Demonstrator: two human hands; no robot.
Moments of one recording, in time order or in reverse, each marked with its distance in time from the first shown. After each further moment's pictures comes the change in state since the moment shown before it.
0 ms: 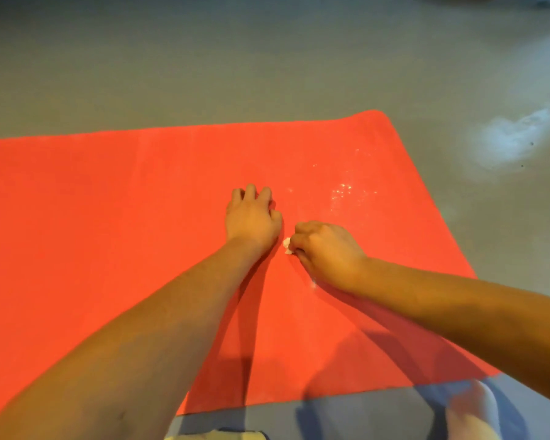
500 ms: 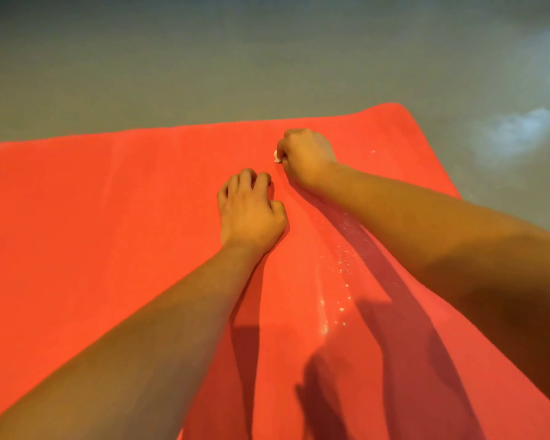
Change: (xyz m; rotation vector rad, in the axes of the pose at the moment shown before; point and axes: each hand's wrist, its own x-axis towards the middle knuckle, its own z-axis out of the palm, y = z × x) left_hand 0.060 -0.004 0.025 -0.028 0.213 0.005; right_hand 0.205 0.106 0.015 -0.063 0.102 0.250
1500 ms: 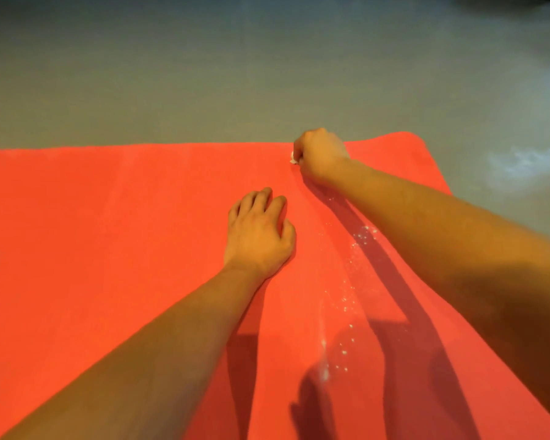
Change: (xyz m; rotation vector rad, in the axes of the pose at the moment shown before) left_hand 0.011 -0.001 0.009 0.027 -0.063 0.073; right_hand 0.052 0.028 -0.018 -0.012 -0.086 0.063
